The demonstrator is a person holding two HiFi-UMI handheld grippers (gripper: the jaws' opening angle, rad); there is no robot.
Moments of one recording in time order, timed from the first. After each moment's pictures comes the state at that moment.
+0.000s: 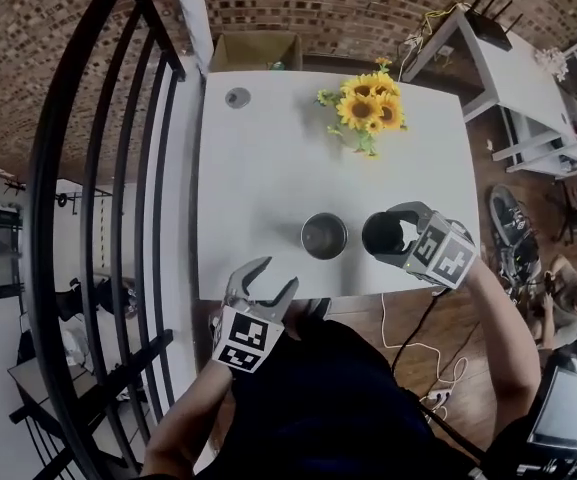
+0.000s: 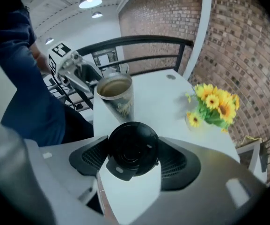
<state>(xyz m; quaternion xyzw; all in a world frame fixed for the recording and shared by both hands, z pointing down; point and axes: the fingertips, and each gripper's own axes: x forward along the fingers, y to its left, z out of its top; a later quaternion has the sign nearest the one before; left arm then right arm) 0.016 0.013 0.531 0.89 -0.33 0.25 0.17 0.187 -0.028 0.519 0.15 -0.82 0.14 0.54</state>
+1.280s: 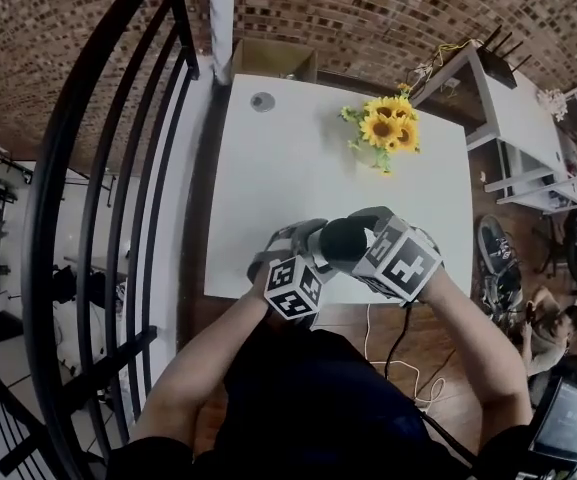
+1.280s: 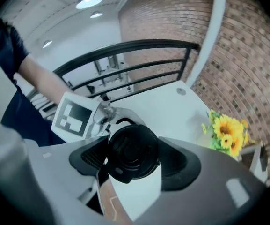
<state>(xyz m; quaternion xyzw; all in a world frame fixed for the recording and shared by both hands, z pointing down) 0.104 -0.038 0.557 0.94 -0.18 0.28 -0.01 0.055 -0.042 0.470 0.16 -0.81 0.15 0.54</state>
